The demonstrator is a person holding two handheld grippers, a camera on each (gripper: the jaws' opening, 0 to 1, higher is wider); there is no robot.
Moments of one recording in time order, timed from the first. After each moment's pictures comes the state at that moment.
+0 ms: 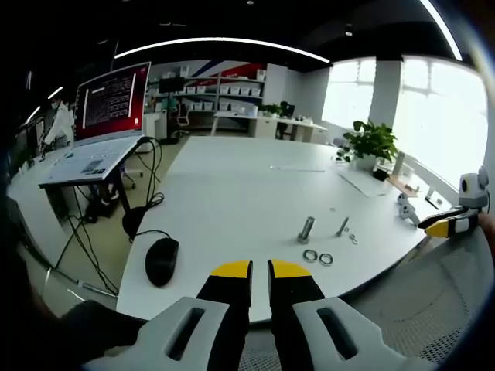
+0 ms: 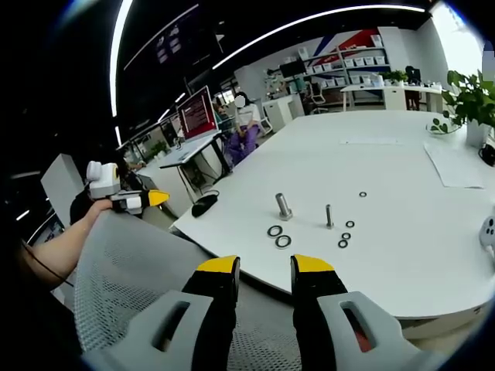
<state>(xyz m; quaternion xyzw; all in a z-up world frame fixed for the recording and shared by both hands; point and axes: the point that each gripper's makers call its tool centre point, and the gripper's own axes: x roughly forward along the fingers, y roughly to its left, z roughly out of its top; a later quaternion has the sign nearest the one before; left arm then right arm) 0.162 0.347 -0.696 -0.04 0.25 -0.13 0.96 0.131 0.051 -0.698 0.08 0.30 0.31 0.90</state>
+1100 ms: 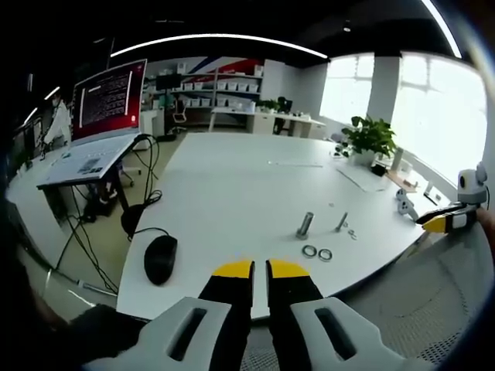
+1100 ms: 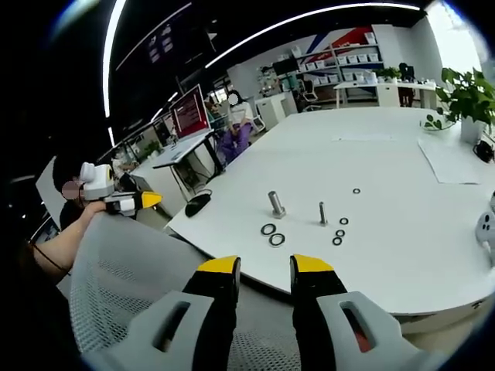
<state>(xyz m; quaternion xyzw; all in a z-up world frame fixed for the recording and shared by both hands) 0.160 0.344 -0.699 -0.03 0.27 -0.14 0.95 0.136 0.047 -0.702 0.08 0.31 0.29 0.90</state>
